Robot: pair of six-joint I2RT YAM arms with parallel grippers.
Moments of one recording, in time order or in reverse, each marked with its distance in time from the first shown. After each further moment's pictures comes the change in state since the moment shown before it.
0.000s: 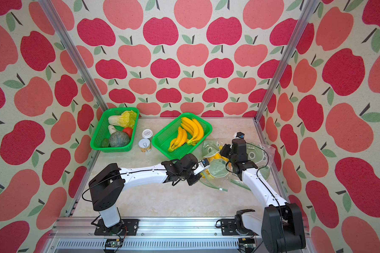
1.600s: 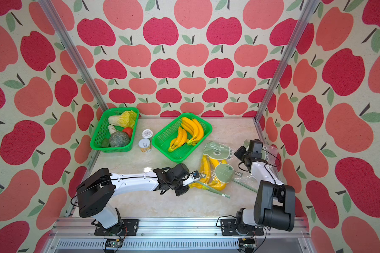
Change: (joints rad) left arm -0.016 -0.152 -0.253 -0.078 -0.020 0.063; right arm -0.351 0.219 0.037 -0.025 -0.251 0.068
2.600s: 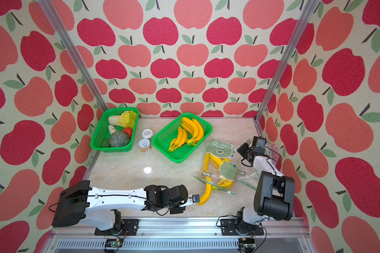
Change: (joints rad) left arm -0.294 -0.230 -0.106 -0.091 -0.191 0.049; right arm -0.041 0.099 0.103 -0.024 -0.024 0.002
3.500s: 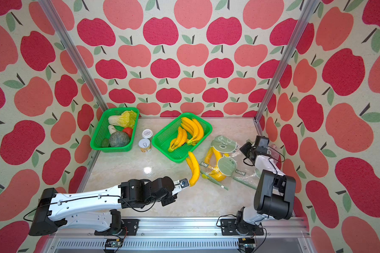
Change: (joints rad) left arm 0.066 -0.222 0.159 -0.206 -0.146 -0.093; right arm -0.033 0.014 0.013 0.005 0.013 0.008
